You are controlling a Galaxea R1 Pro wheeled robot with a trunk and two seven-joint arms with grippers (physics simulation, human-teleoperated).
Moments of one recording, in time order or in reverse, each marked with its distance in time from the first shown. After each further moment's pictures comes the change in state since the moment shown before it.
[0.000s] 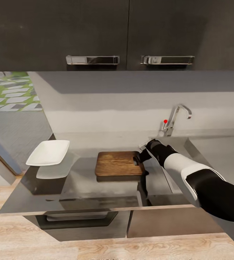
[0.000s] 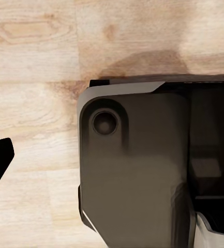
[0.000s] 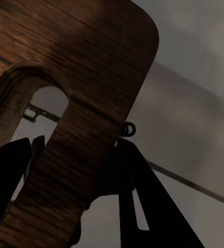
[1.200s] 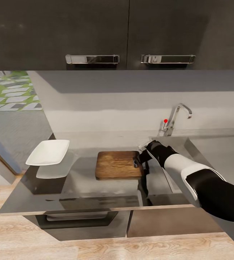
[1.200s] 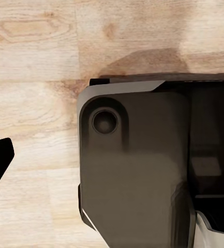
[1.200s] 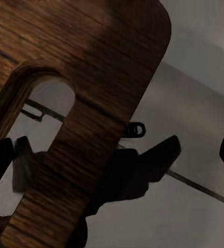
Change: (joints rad) left arm 0.000 0.000 0.000 0.000 0.000 0.000 0.000; right arm 0.001 -0.002 0.000 0.022 -0.005 -0.030 0.021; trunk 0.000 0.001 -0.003
